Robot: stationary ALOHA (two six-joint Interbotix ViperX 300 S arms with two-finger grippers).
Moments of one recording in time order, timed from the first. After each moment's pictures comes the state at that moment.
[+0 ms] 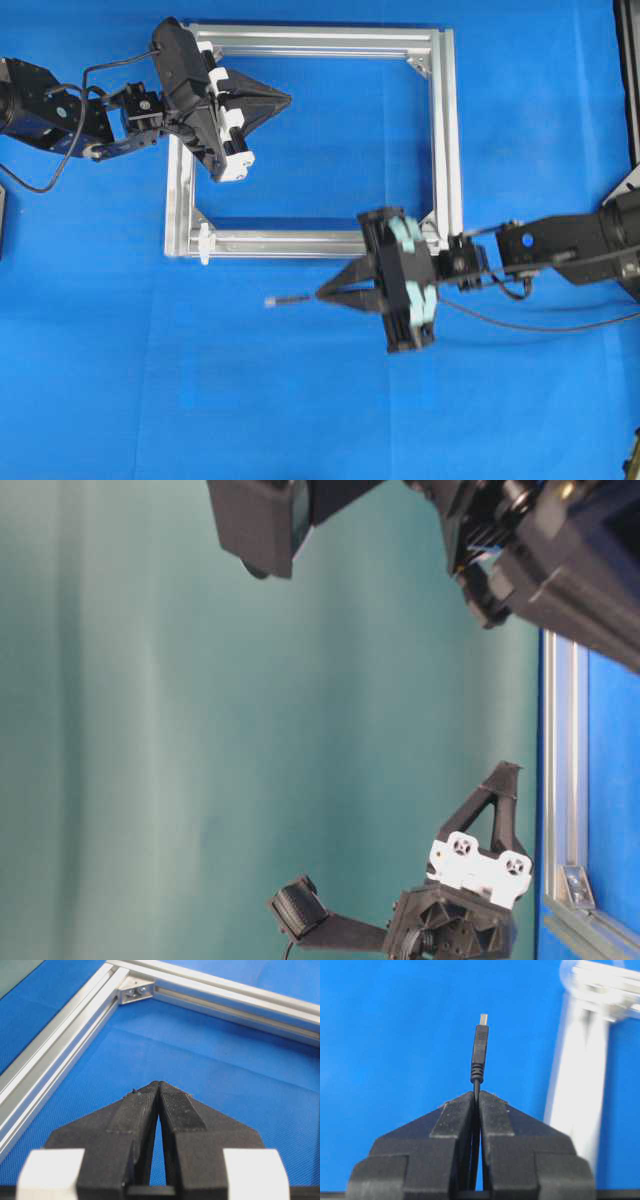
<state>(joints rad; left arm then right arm) 0.27 0.14 0.87 -0.09 -0.77 -0.01 0.15 0.09 0.80 0.00 -0.46 0.10</state>
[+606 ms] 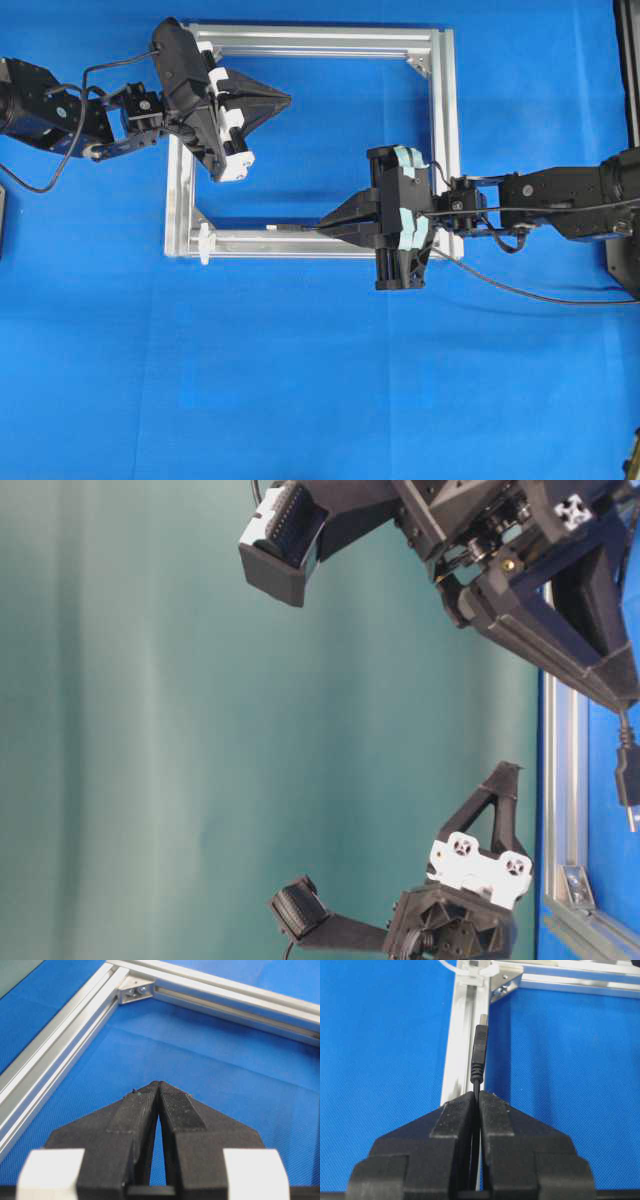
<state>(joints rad) 0.27 0.14 0.87 -0.09 -0.77 -0.01 0.01 0.08 0.82 0.00 -0.46 0.10</state>
